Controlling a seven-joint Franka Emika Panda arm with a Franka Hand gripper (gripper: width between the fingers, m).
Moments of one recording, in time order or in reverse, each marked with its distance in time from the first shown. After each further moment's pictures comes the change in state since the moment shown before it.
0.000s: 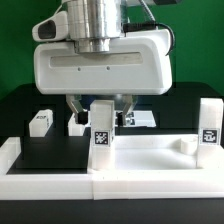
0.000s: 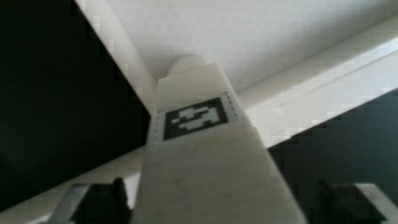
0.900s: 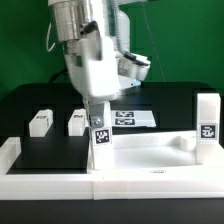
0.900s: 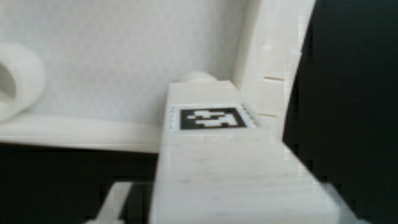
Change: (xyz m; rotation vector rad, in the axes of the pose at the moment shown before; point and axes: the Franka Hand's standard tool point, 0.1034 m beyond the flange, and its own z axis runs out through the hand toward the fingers) arm -0.004 0.009 0.000 0.031 -0.069 1.082
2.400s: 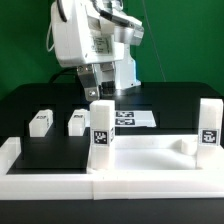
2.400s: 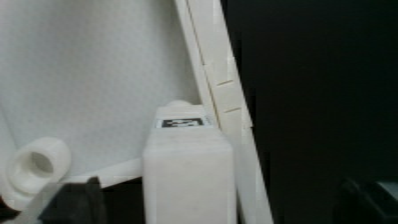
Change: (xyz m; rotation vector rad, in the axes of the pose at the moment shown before) arm -0.011 -0.012 -0.042 0.050 -0.026 0.270
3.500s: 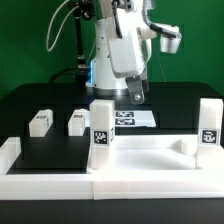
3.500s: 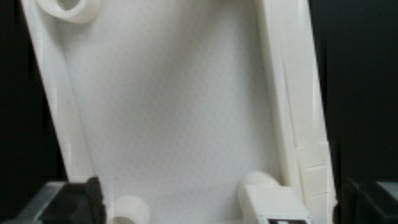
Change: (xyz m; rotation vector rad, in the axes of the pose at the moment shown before) arm -0.048 0.051 0.013 -0.114 -0.029 -0.066
